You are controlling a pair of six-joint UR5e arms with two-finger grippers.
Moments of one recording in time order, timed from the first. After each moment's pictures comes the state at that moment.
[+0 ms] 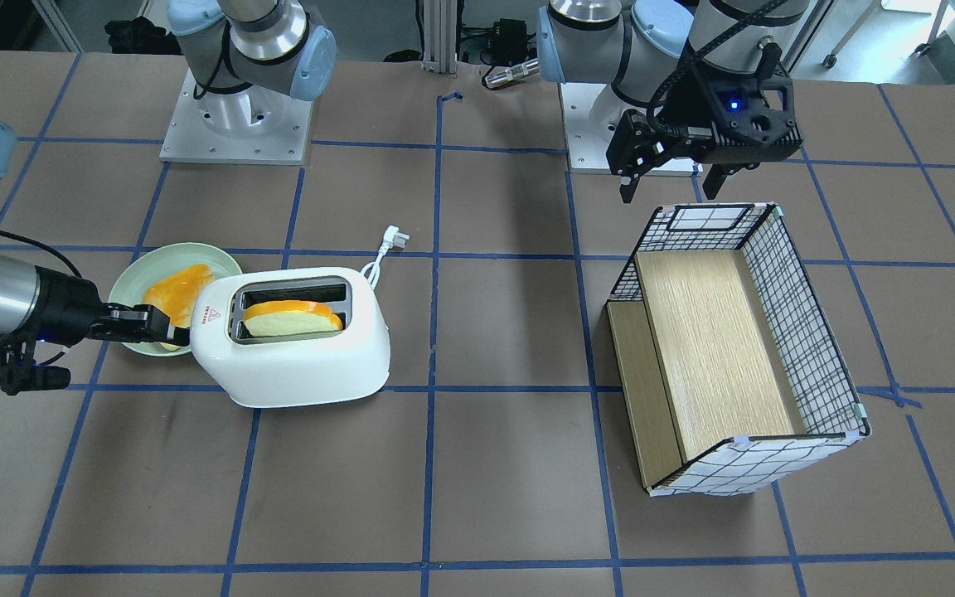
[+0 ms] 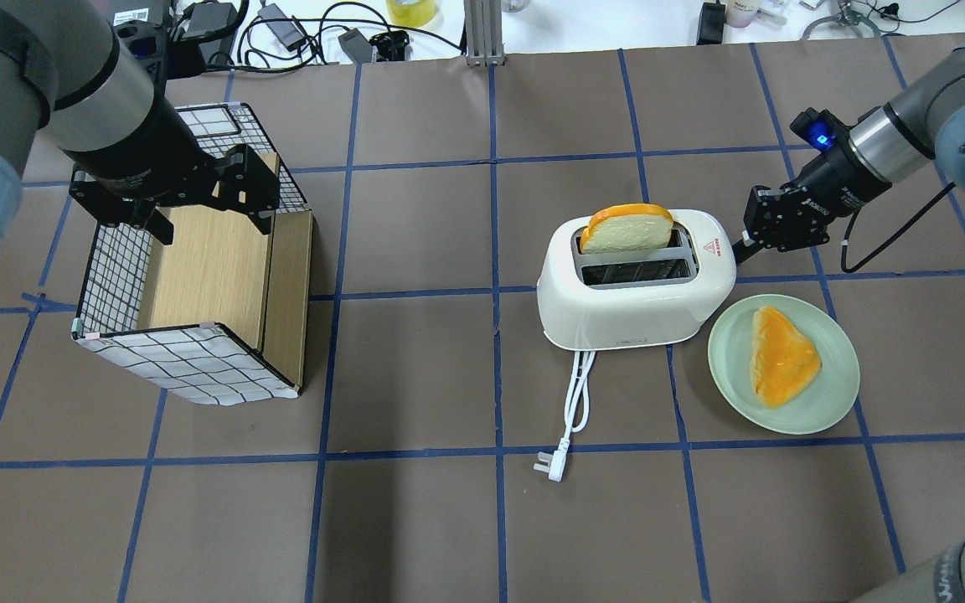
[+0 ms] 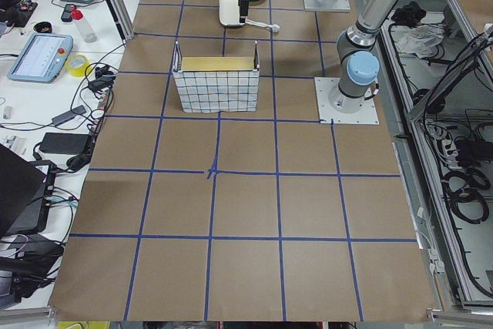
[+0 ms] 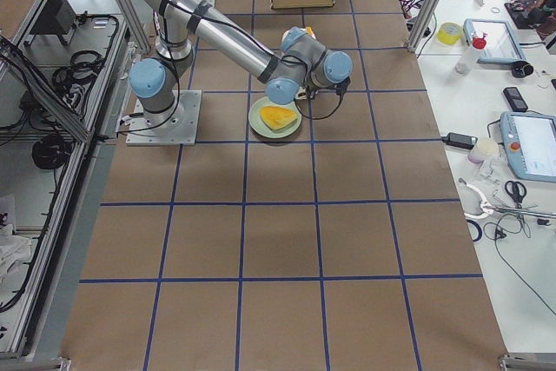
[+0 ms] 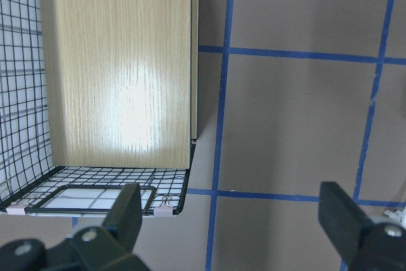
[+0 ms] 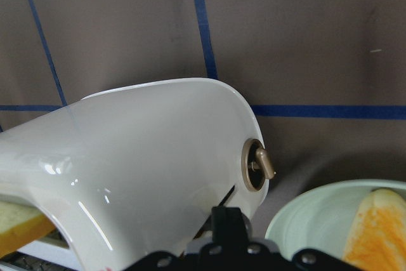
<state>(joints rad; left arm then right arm) -1.57 -1.47 -1.67 -1.51 1.59 -0.08 1.18 -1.24 1.74 -1.65 -1.11 -0.38</state>
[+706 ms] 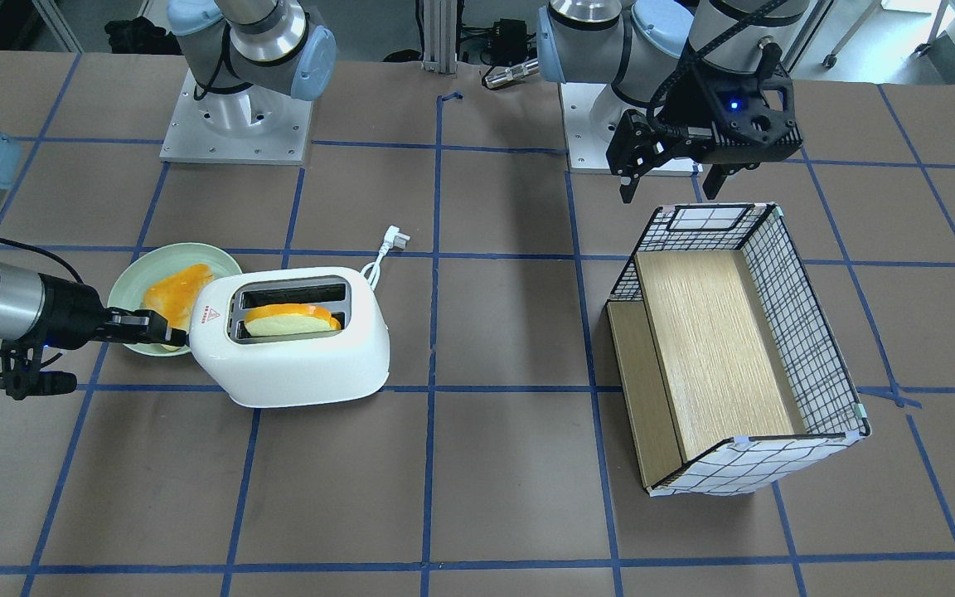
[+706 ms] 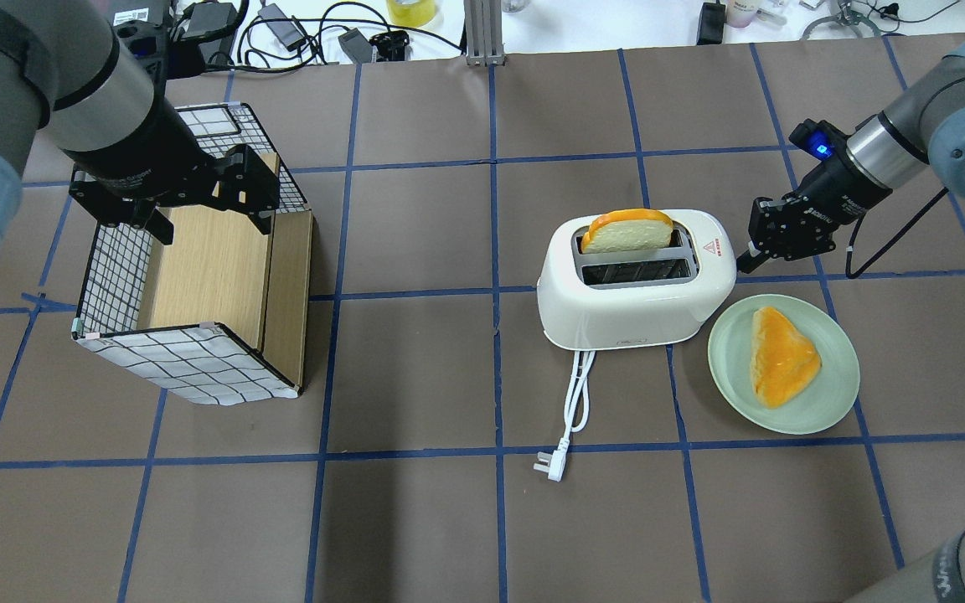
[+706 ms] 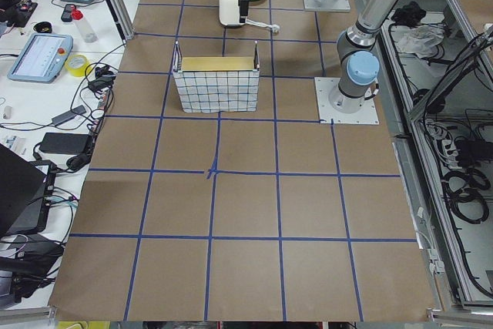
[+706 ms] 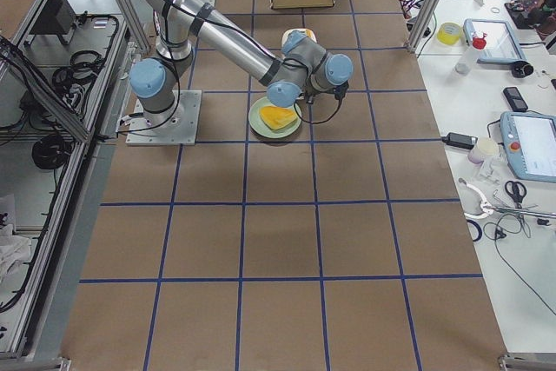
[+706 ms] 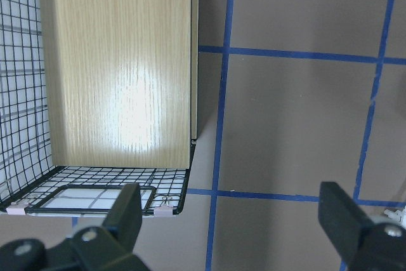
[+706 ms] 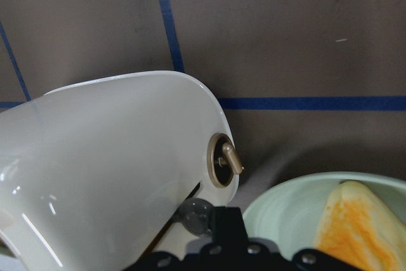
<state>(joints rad) -1.57 -1.47 -1.67 -1.51 1.59 -0.08 1.18 -1.23 1.74 -1.66 -1.18 -0.36</state>
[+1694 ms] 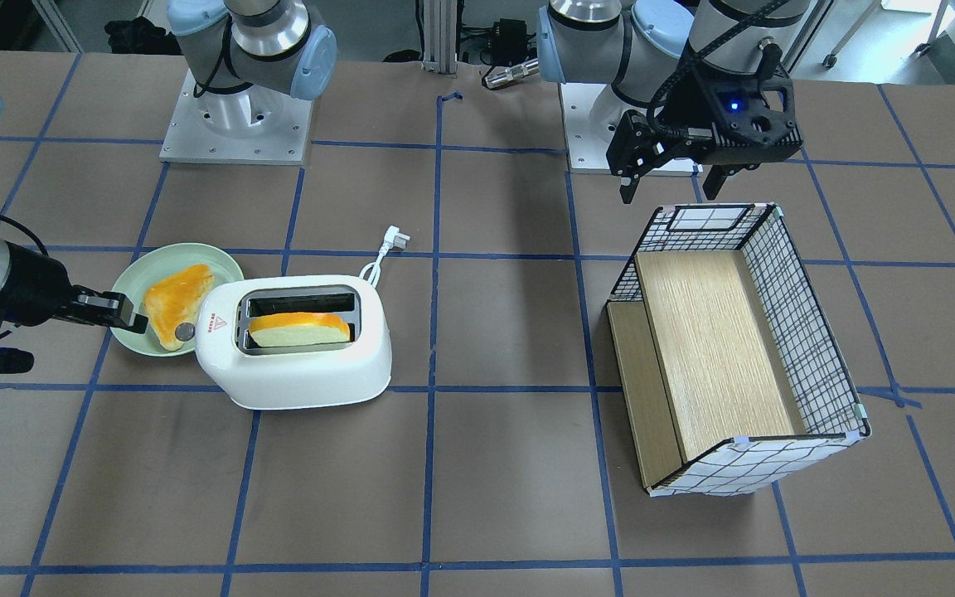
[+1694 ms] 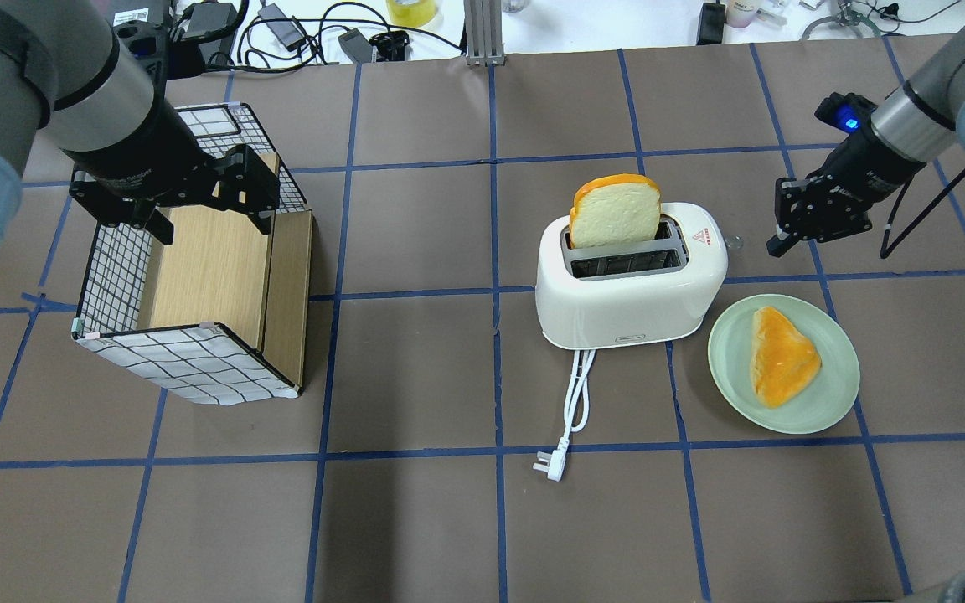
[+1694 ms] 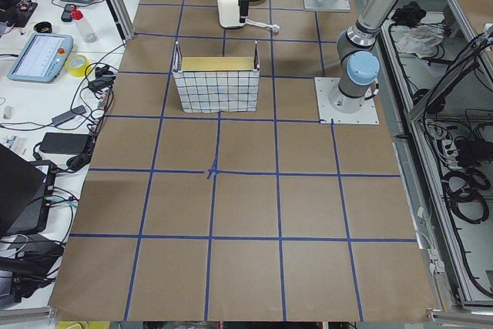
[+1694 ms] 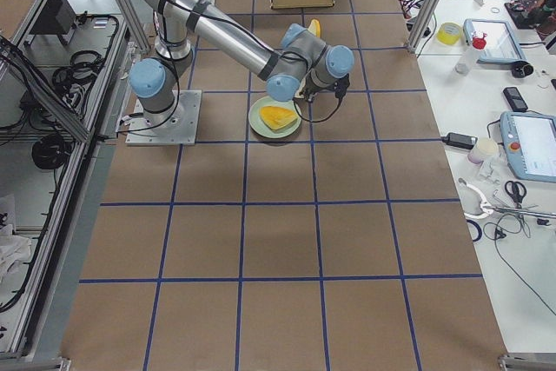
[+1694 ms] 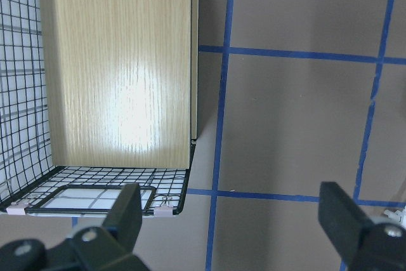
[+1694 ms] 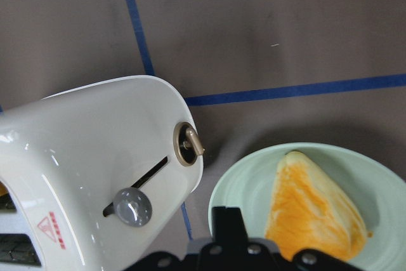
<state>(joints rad) -1.57 -1.47 -1.67 -1.51 1.59 -0.08 1.19 -1.33 1.69 -1.65 -1.31 -0.26</state>
